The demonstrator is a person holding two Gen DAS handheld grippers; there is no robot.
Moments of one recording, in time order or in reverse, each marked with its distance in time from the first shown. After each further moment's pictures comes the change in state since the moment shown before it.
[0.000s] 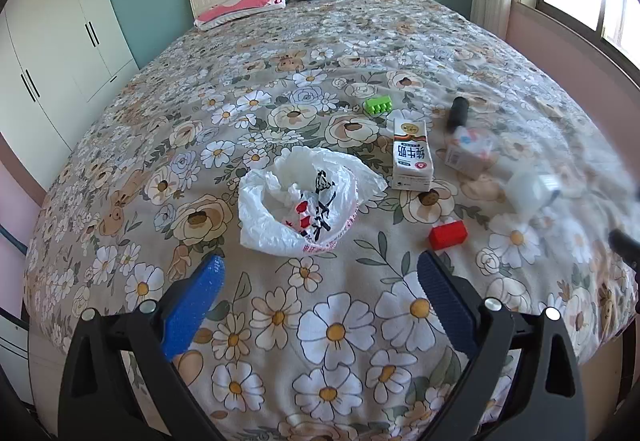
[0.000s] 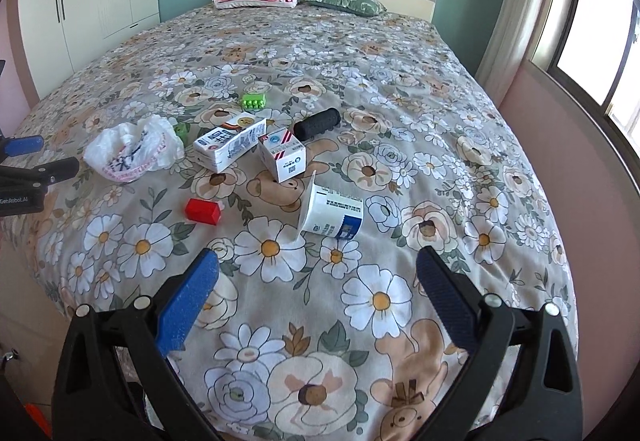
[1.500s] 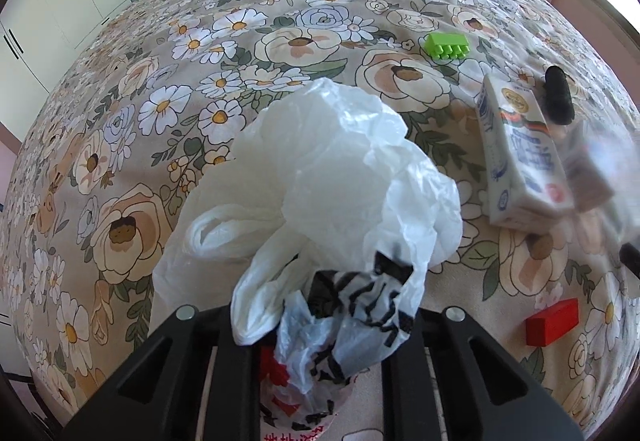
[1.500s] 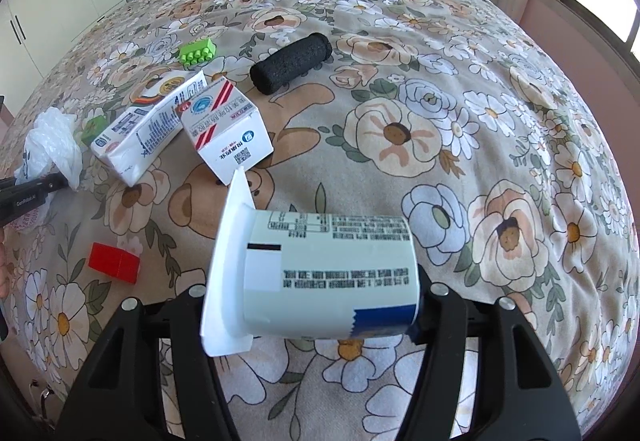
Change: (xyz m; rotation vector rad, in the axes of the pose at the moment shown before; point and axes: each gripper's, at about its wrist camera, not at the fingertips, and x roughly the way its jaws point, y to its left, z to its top) left arm 0.160 0.015 0.037 -0.085 0.210 0.002; right arm 0.159 -0.019 0.026 0.131 0.180 0.052
